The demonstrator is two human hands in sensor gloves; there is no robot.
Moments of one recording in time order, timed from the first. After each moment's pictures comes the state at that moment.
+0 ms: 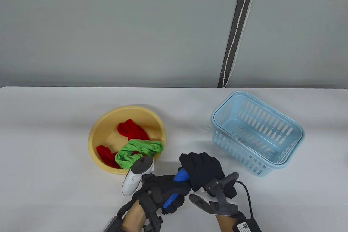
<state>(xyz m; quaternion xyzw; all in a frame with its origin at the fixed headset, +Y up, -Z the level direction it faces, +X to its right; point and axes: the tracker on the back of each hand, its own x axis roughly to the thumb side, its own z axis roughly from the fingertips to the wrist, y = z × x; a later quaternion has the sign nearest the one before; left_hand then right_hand) -0.097 -0.731 -0.276 -0.37 -0.21 0.61 0.67 0.082 -0.680 -0.247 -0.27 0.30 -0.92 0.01</state>
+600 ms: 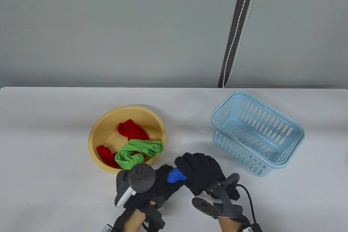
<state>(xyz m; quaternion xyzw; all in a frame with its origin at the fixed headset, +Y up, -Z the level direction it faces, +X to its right) -0.115 -0.671 -0.253 -0.06 -0.14 0.32 0.93 0.085 -0.668 -0.238 -0.31 0.25 -0.92 -0.03</state>
